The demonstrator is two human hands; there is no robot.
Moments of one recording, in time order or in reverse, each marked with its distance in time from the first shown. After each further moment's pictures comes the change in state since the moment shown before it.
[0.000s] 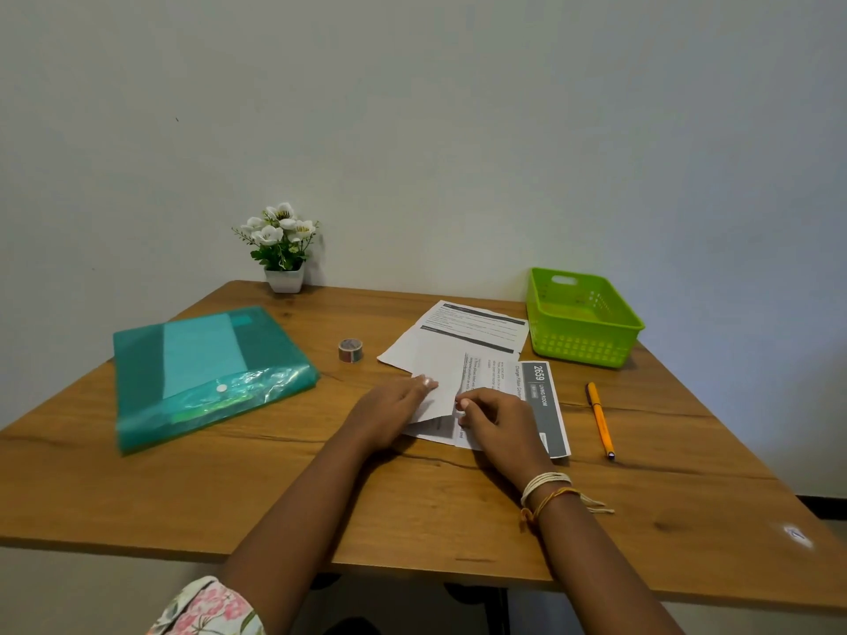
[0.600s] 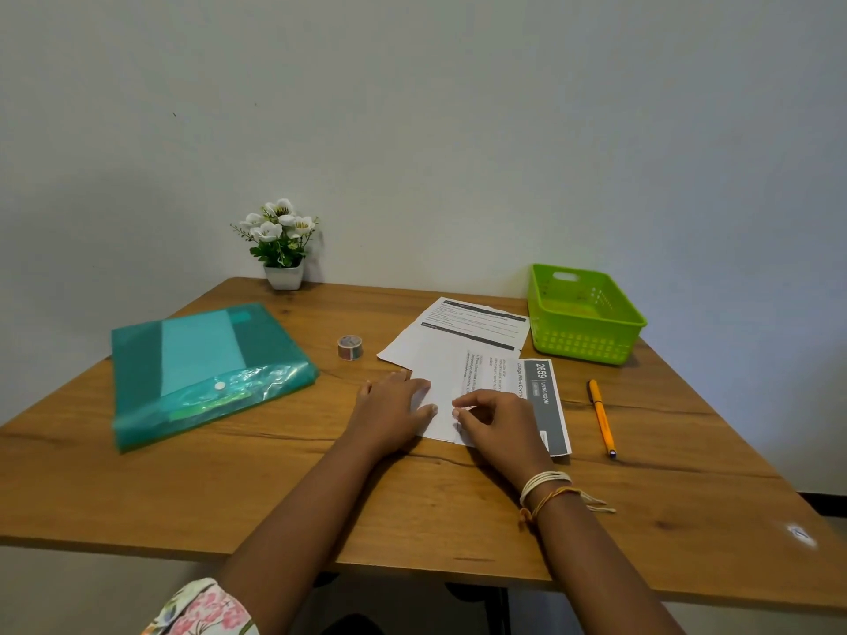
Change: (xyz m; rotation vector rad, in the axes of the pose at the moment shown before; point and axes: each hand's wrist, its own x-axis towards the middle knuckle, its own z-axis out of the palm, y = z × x) left_hand 0.000 0.010 0.008 0.312 0.066 -0.038; right_hand -0.001 -0.002 0.001 -0.087 -0.011 0.035
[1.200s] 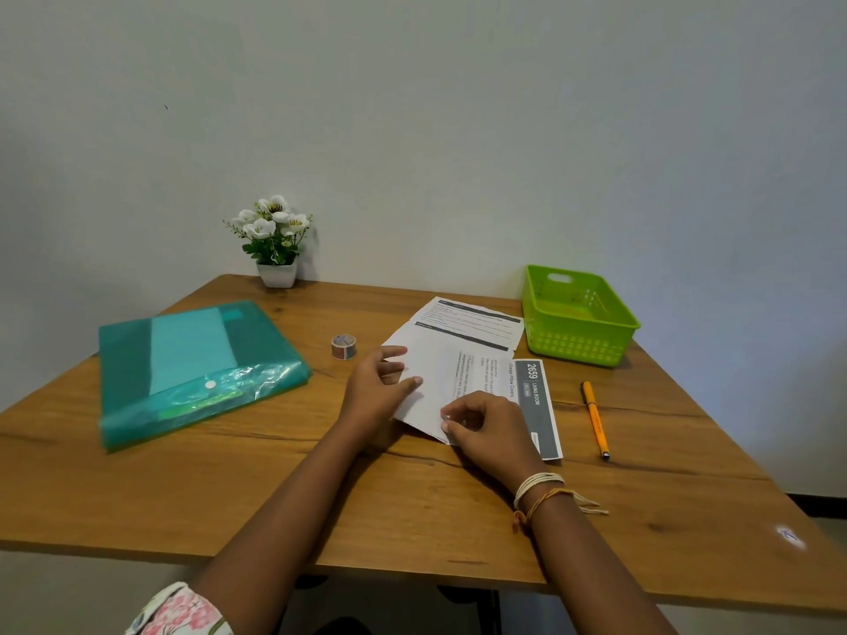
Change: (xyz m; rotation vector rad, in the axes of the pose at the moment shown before) left_hand 0.008 0.000 -0.011 -0.868 0.233 -0.175; right_hand -0.001 -0.002 0.000 -0.009 -0.081 0.016
